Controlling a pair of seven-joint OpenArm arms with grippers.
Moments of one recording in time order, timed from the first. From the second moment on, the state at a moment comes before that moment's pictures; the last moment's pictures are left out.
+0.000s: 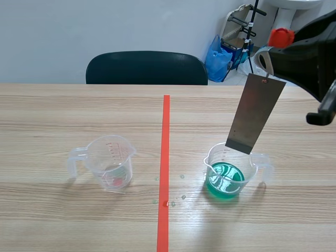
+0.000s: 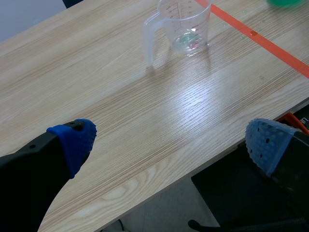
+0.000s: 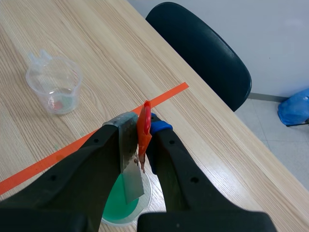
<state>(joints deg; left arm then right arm) 79.6 -22.8 -33.7 99.1 4.0 -26.9 -53.4 -22.5 49.7 11.0 128.1 37.5 28.3 -20.5</state>
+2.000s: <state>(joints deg) 79.6 -22.8 -33.7 99.1 4.0 -26.9 -53.4 -22.5 49.7 11.0 128.1 37.5 28.3 -20.5</state>
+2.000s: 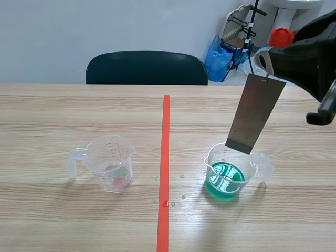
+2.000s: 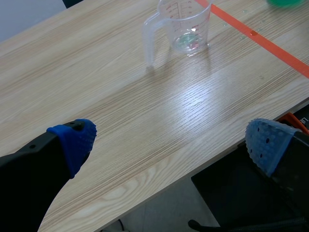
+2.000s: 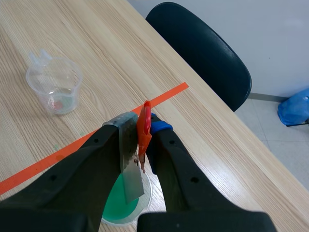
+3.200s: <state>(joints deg) 79.6 -22.8 -33.7 99.1 4.0 -26.9 -53.4 -20.1 49.2 1.2 113.1 30.5 30.8 -5.4</state>
